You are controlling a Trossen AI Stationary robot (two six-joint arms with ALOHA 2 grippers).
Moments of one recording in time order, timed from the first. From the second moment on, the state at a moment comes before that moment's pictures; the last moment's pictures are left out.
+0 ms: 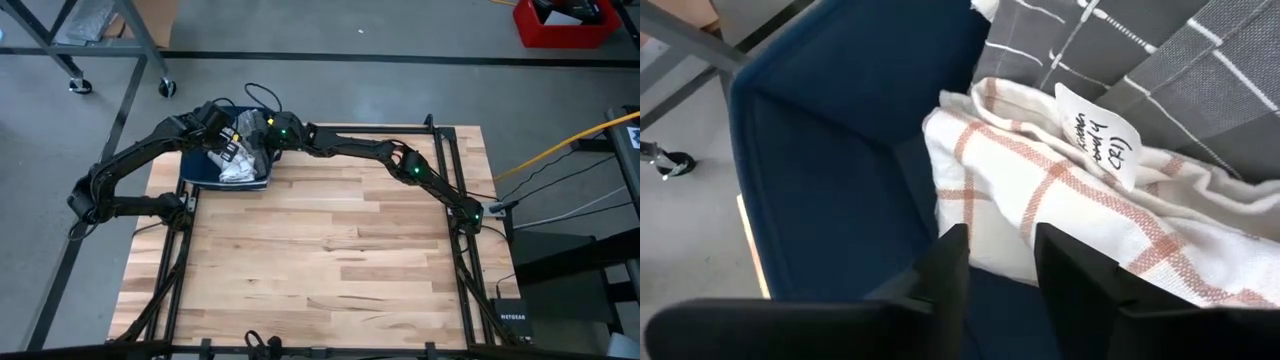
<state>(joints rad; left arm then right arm) 0.85 1.11 0.94 -0.93 -0.39 -0.10 -0.33 2.54 2.23 -0.07 -0.05 0.94</state>
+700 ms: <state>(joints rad) 0.85 1.11 0.94 -0.89 -0.31 -0.08 -0.33 2.39 2.23 -0.59 0.19 0.63</state>
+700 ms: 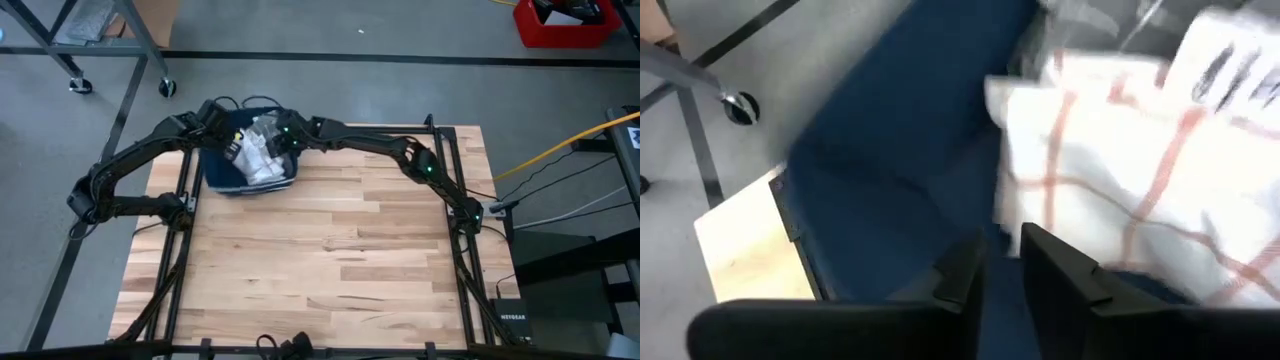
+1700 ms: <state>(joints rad) 0.77 1.43 0.94 -0.38 0.00 0.06 -0.32 2.30 2.24 -0.73 0.10 0.39</state>
